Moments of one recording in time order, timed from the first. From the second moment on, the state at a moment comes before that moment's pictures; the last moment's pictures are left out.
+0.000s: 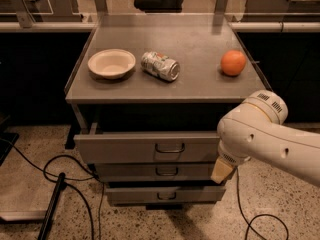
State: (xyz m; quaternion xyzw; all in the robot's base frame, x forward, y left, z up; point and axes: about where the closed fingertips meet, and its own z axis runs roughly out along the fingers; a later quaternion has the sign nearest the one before) arm 0.494 -0.212 0.681 -0.43 0.88 -0.14 0.12
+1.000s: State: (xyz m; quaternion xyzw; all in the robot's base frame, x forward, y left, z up) arm 0.501 -0.213 0.680 -0.43 0.88 -0.15 0.12
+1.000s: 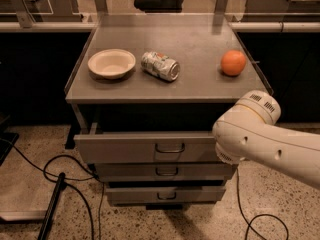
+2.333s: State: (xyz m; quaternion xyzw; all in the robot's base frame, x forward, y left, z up) arm 0.549 -0.213 0.666 -0.41 0.88 -0.20 0.13
